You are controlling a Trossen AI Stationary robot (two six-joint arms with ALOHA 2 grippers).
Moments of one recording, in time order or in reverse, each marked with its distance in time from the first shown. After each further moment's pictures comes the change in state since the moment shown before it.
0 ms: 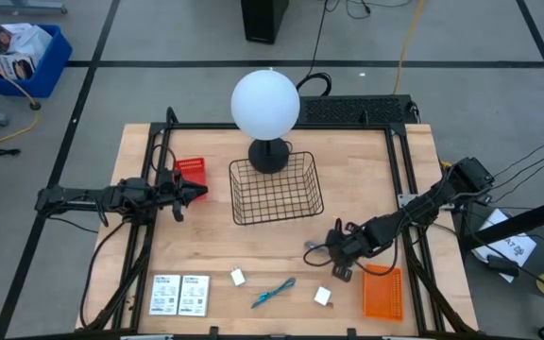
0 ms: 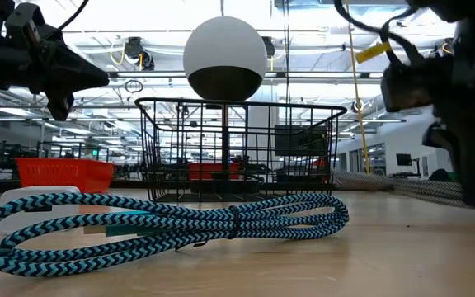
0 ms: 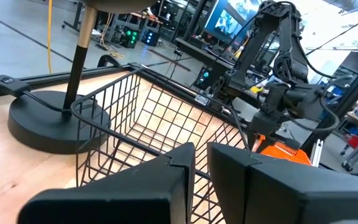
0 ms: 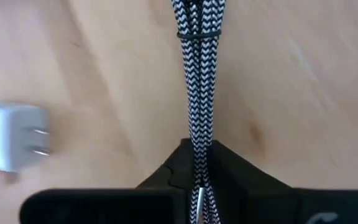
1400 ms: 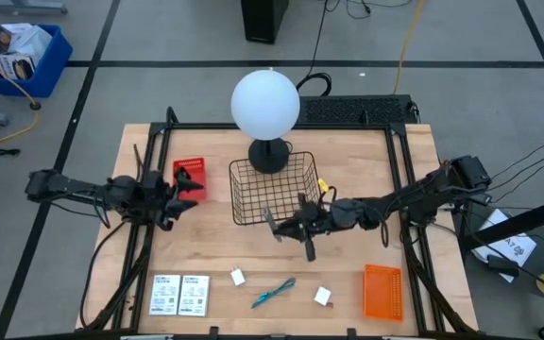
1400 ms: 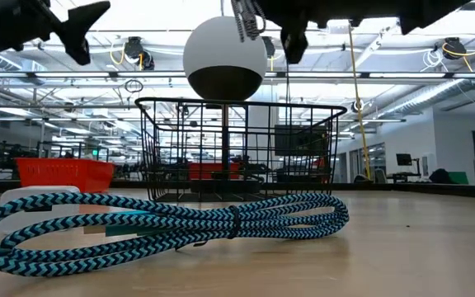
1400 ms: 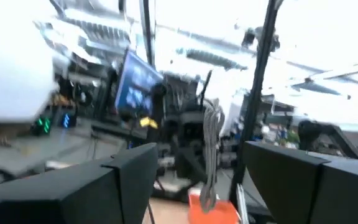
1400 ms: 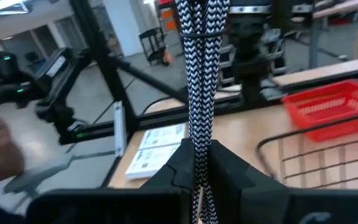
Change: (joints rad) left arm -0.105 0.294 0.001 0.740 0.158 0.255; right arm -0.242 0.005 0.035 1.116 0.069 -0.606
